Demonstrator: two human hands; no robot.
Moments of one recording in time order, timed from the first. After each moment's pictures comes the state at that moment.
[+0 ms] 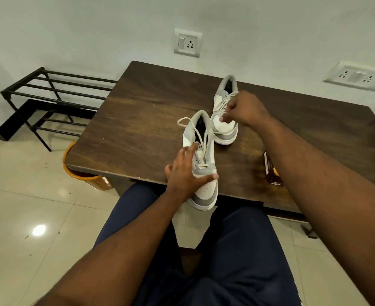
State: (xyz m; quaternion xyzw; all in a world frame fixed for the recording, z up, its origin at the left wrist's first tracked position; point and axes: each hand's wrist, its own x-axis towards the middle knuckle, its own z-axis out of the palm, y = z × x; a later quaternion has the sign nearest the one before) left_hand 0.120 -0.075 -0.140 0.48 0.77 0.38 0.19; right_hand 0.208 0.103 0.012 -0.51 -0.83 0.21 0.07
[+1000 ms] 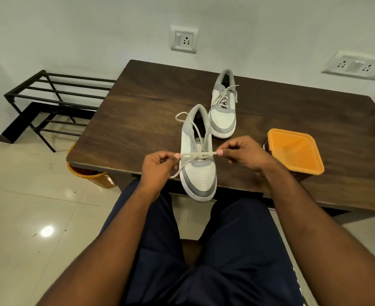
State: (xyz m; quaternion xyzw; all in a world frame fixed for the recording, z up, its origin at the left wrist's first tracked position) left_hand 0.088 -0.118 -0.108 0.27 0.67 0.59 0.37; right_hand 0.277 0.027 -0.053 -0.40 -0.73 0.54 0.14
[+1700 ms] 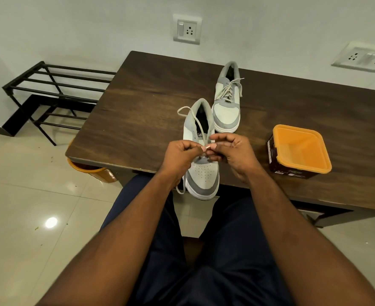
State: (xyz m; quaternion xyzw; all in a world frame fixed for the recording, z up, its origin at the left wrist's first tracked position) left_hand 0.112 -0.076 -0.097 0.29 0.63 0.57 0.44; right_hand 0.247 0.007 -0.083 -0.40 -0.56 0.67 0.29
